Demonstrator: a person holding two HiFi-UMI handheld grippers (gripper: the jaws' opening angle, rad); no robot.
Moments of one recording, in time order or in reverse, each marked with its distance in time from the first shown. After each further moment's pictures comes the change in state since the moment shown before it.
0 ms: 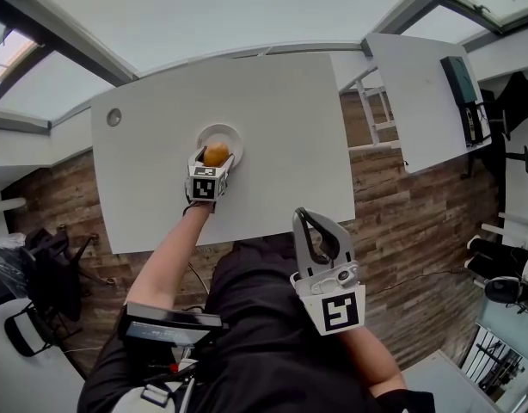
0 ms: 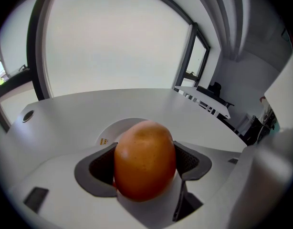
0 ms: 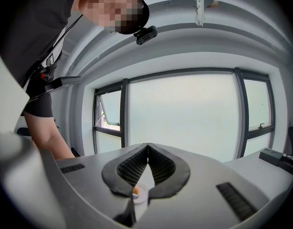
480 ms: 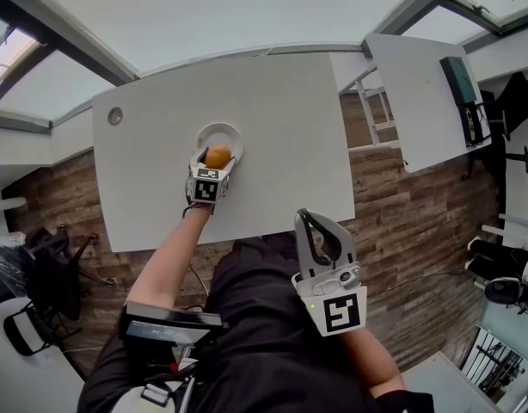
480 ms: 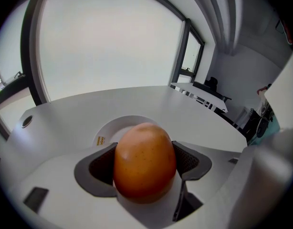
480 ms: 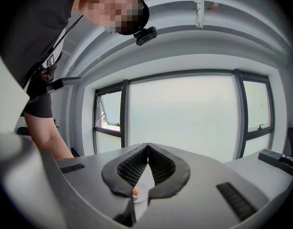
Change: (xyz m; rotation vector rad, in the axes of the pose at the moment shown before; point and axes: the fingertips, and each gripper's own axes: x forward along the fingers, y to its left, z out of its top) left arm -0.002 -0.007 -0.004 0.058 0.000 -0.002; right arm -0.008 0.000 0.002 -0.007 -0.008 -0.004
